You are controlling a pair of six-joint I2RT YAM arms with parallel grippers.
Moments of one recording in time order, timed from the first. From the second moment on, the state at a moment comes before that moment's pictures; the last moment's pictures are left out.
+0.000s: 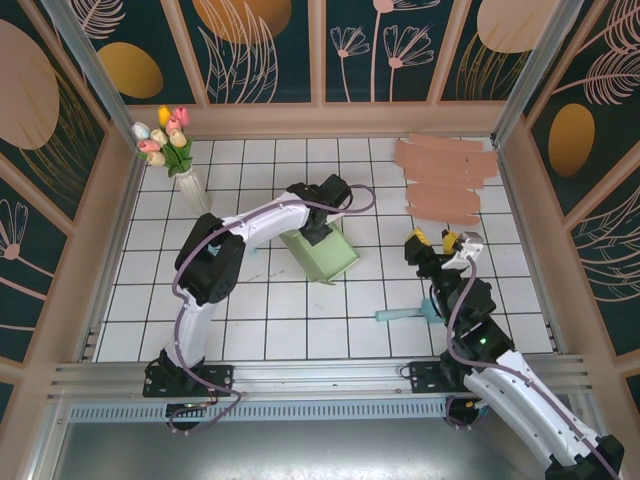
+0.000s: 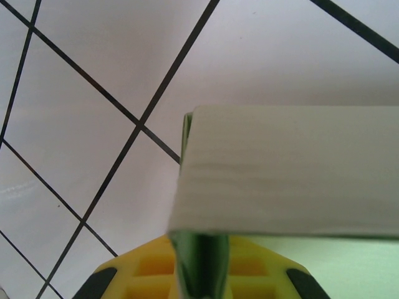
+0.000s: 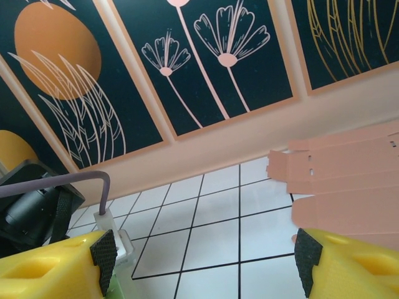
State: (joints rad) left arm -0.75 2.14 1.71 -0.87 -0.32 0.22; right arm 0.59 0.31 0.23 0.14 0.41 0.36
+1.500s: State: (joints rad) left arm -0.79 1.52 1.31 -0.57 -0.28 -0.85; right arm 0.56 0.47 0.22 0.13 0.34 0.36
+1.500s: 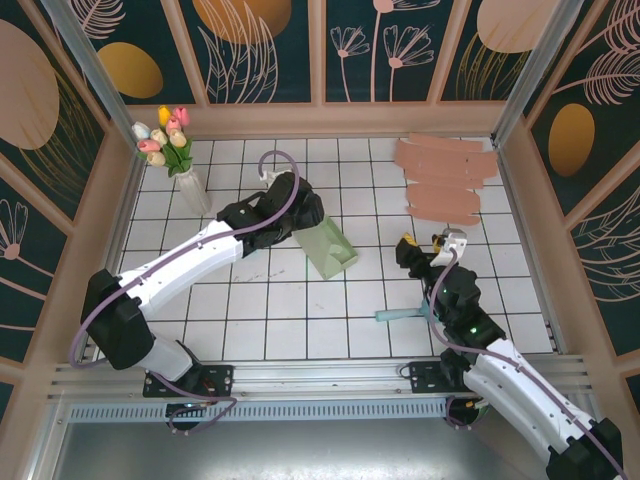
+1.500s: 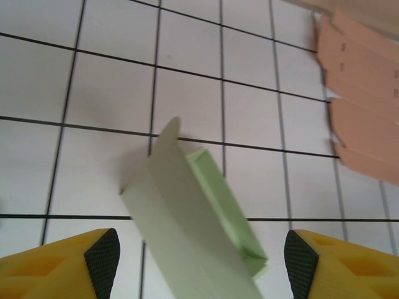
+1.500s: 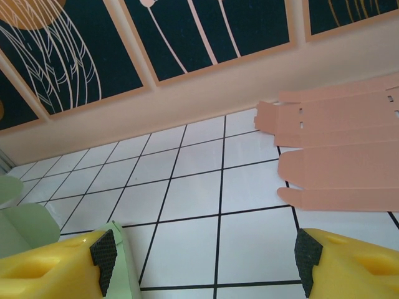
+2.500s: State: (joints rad) left arm -0.80 1.68 1.44 -0.63 -0.32 -0.78; right arm 0.56 0.51 0.21 0.23 -0.01 0.28
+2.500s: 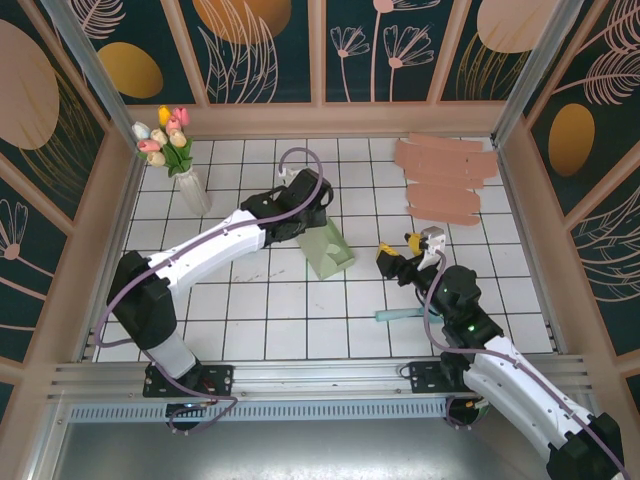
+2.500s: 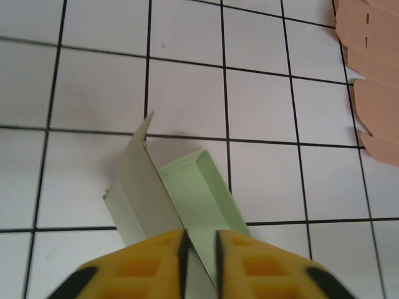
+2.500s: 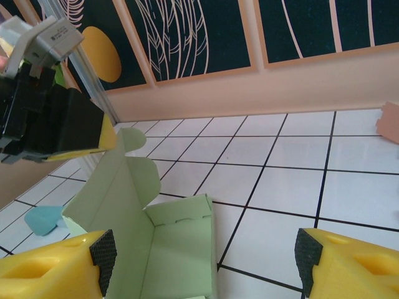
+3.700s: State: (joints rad) left arm -0.81 1.86 1.60 -0.90 -0.38 -1.09; right arm 0.56 0.52 0.21 0.23 0.02 0.28
